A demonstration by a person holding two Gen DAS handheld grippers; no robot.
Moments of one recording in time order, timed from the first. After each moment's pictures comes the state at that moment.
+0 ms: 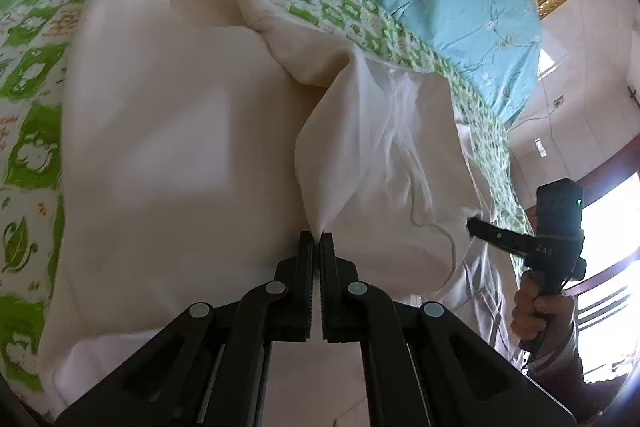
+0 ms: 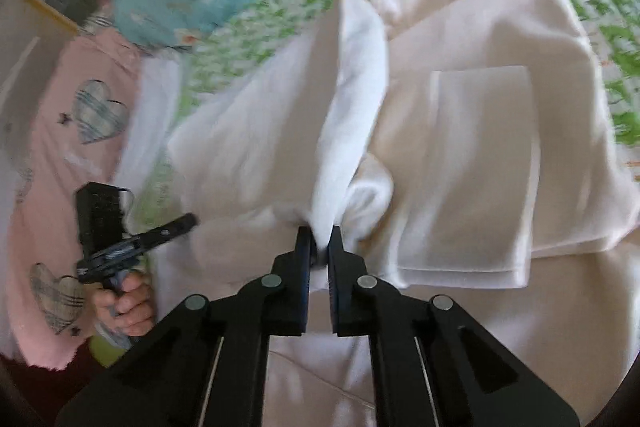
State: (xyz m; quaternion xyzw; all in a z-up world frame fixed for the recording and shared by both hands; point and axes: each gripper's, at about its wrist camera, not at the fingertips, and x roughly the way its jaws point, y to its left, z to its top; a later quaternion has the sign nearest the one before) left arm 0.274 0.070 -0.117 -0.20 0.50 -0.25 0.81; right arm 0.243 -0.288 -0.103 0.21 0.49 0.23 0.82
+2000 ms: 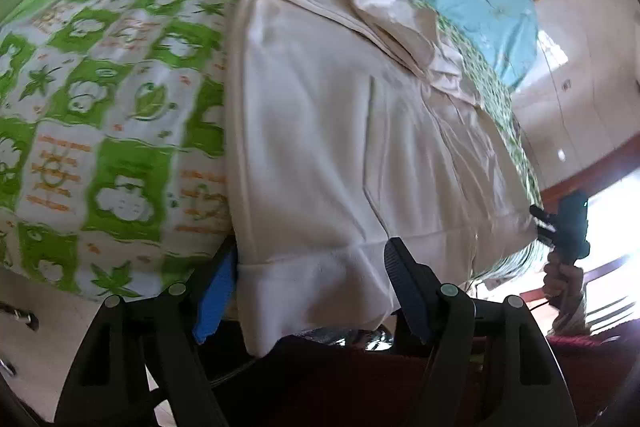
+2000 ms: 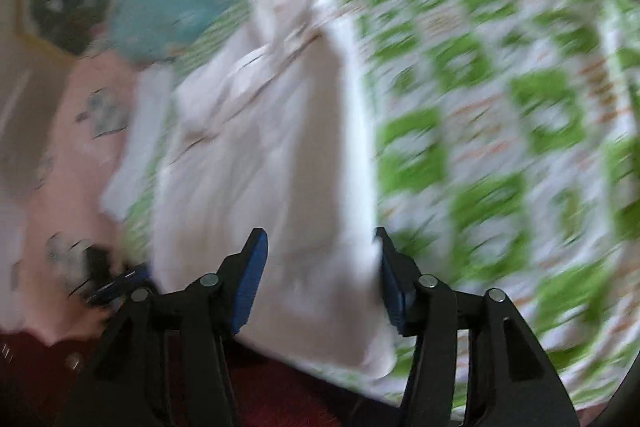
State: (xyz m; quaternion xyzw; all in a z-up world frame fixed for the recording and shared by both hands) left arm -0.001 0.159 -0.133 -0.19 0.51 -0.21 0.81; right arm 0.005 -0.429 -0.108 0.28 0.48 0.20 0.81
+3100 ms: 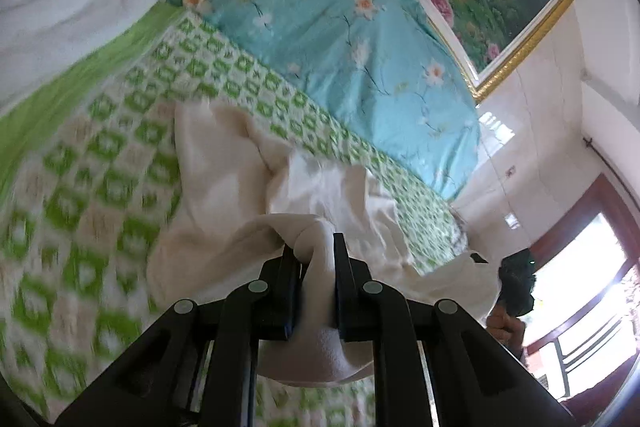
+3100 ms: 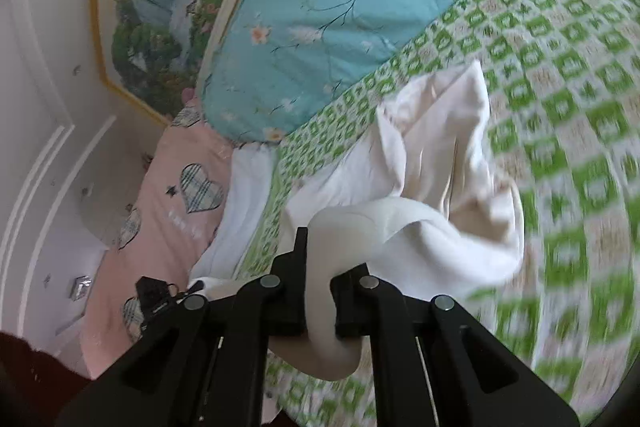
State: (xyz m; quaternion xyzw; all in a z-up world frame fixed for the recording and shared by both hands) left arm 0.118 0.174 -0.007 -0.28 0.33 -0.24 0.87; right arm 0.122 -0.408 -0.016 0.36 0.32 0.28 0.83
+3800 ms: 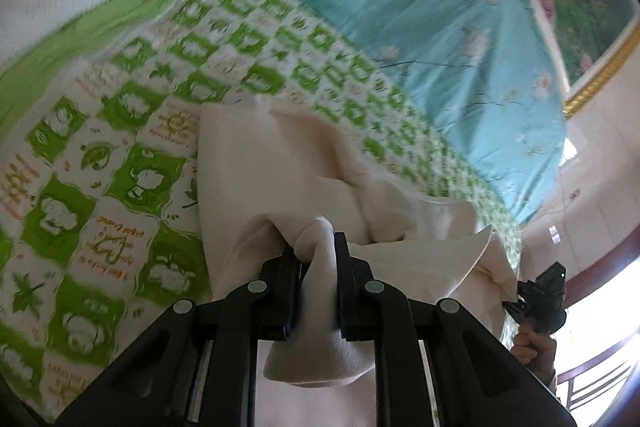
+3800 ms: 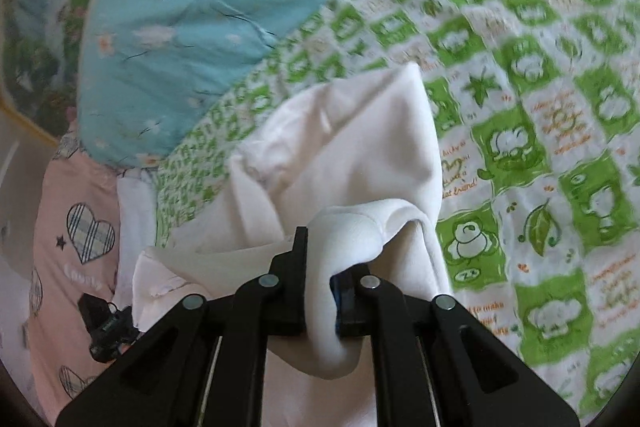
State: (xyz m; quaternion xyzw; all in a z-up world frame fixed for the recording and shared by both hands) left arm 0.303 0.161 -0.096 -0.28 0.42 -0.15 0.85; right arm 0.292 -0.406 -0.085 0.35 0.42 0.13 0.83
